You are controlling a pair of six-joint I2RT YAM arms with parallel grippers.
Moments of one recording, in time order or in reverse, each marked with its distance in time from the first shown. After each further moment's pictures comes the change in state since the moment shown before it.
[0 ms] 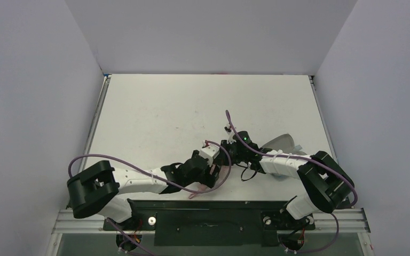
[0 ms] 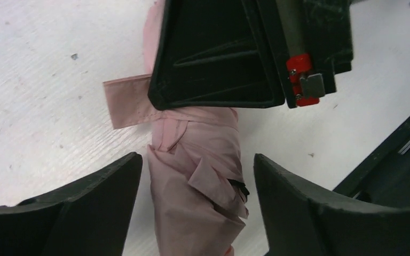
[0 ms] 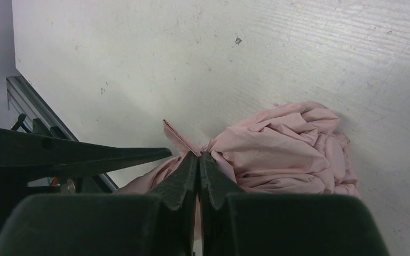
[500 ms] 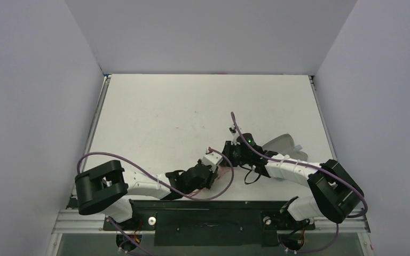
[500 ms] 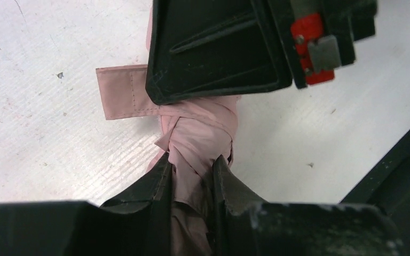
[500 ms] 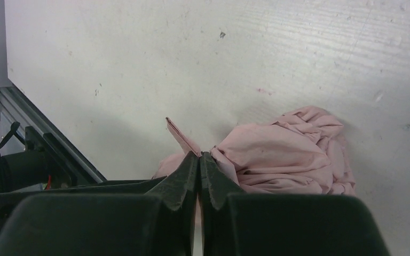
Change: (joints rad) left arm -0.050 0.100 -0.055 0.222 -0.053 0.034; right arm -0.002 -0.092 -0.034 -0.030 0.066 0.004
